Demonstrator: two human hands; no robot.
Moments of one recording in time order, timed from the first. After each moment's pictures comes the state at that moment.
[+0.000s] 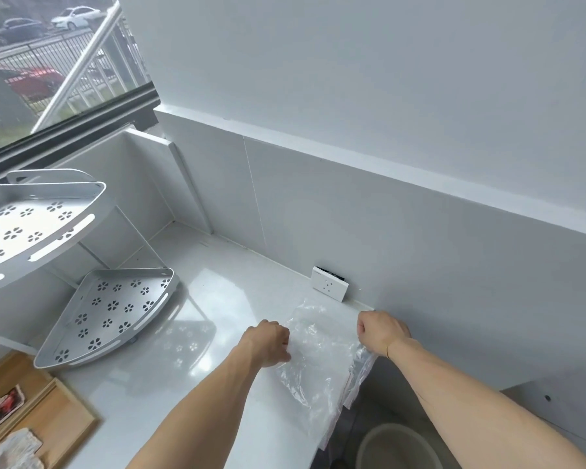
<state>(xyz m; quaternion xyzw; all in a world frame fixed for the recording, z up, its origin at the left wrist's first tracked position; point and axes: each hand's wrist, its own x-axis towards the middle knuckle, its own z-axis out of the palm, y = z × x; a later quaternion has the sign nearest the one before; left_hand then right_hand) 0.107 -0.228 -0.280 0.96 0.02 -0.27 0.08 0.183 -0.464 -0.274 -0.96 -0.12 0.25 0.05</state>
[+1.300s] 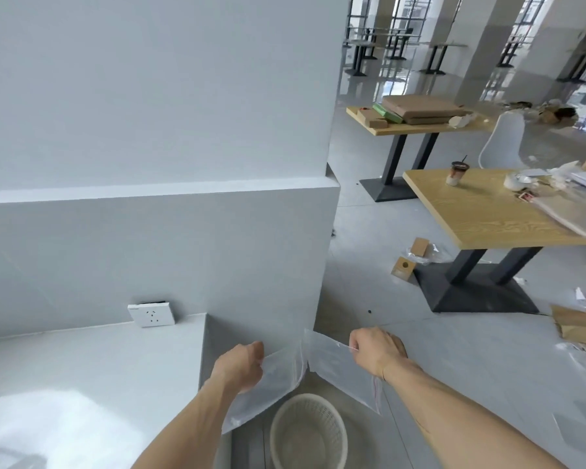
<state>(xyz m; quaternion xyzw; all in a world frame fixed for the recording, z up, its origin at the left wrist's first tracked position) 0.065 -0.453 -0.261 0.95 -0.21 -0.24 0.08 -0.033 -0.704 -0.216 -0.96 0.20 0.18 0.08</state>
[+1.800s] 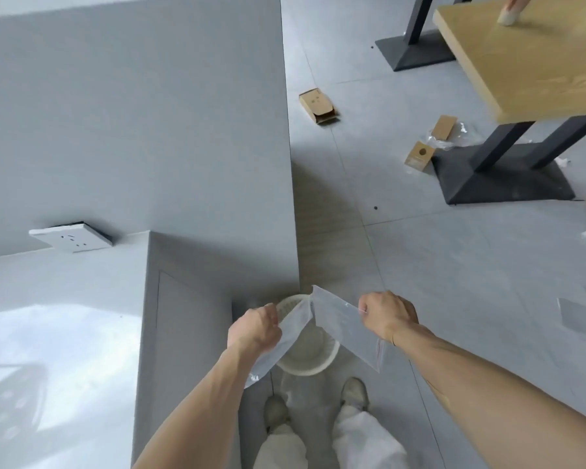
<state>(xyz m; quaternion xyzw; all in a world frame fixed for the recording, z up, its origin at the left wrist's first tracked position) 0.008 -0.544 -0.383 0.93 -0.13 -0.33 0.10 -0.071 -0.776 -0.363 -0.92 0.23 0.29 0.13</state>
